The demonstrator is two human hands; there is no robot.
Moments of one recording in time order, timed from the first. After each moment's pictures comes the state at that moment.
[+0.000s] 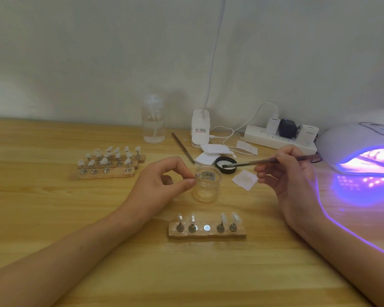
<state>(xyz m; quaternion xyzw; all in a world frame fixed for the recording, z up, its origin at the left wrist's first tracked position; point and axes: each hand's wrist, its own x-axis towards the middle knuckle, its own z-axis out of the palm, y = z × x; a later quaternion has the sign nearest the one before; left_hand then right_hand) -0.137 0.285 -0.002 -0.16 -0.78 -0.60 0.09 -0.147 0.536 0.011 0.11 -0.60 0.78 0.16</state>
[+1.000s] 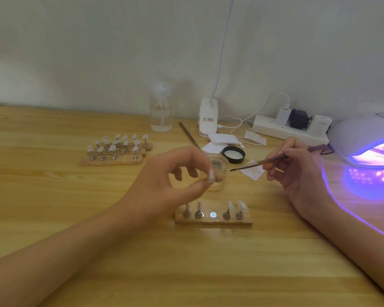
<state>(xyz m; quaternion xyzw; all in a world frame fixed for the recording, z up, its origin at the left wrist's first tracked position) -0.098 0.285 0.022 -0.29 -0.79 -0.53 0.12 -0.160 0.546 0.005 0.16 -0.61 0.77 0.09</state>
